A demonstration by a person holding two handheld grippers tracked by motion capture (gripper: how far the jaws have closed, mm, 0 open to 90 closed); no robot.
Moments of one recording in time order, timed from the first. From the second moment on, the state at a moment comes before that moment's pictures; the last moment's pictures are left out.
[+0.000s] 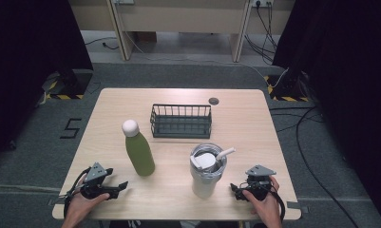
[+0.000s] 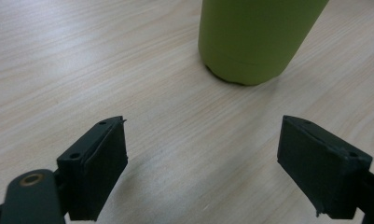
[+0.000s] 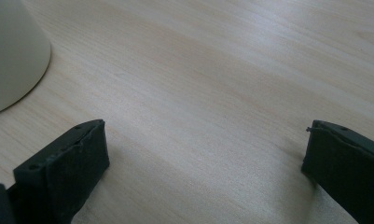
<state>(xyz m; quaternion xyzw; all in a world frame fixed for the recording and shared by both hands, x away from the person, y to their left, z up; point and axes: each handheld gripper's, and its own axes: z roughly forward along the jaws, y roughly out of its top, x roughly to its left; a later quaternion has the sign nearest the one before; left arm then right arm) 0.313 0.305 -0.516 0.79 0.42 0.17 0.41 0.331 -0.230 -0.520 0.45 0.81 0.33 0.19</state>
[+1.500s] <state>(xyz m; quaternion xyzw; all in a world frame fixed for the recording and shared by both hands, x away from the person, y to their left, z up) 0.338 0.259 -0.497 0.76 0.35 0.21 0.52 0.332 -0.230 -0.520 0.45 0.81 0.33 0.19</state>
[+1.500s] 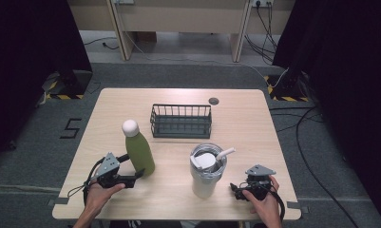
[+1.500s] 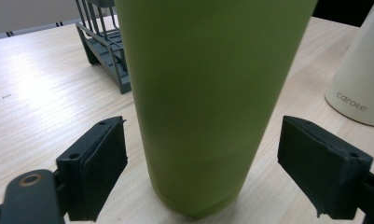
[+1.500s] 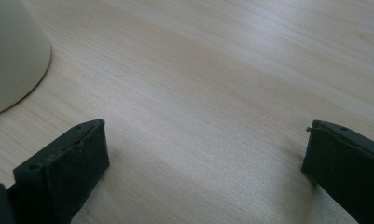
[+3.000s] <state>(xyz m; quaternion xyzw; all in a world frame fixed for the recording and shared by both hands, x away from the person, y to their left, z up) 0.365 0.238 -0.499 0.72 0.33 0.23 0.57 0.333 -0.229 -0.520 0.44 0.81 0.33 0.19</state>
